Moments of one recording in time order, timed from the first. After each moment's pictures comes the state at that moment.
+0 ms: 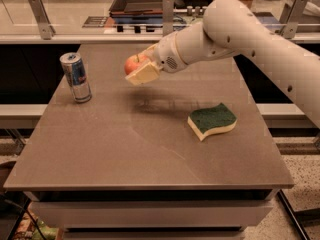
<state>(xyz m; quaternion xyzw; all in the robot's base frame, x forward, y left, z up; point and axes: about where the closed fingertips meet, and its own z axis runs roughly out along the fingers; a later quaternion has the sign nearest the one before) 0.643 0.051 0.899 -0.55 0.68 0.25 0.42</state>
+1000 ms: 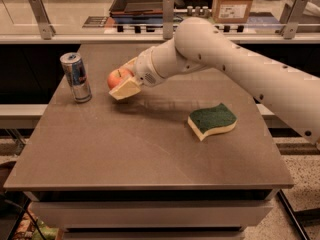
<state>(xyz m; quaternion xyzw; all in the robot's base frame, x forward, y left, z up) 0.636 0.107 0.859 -0.59 0.65 0.23 0.41</state>
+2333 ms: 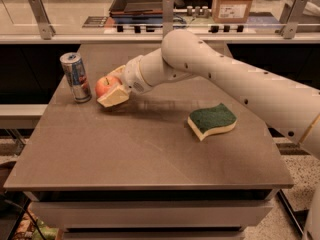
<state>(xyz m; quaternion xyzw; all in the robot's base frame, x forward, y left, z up) 0.628 0.142 0.834 -0.61 0.63 0.25 0.41</state>
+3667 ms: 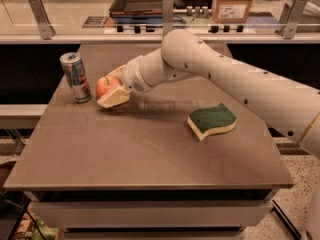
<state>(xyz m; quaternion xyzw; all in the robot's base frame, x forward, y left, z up) 0.628 0.143 0.836 -0.61 0.63 0.25 0.41</state>
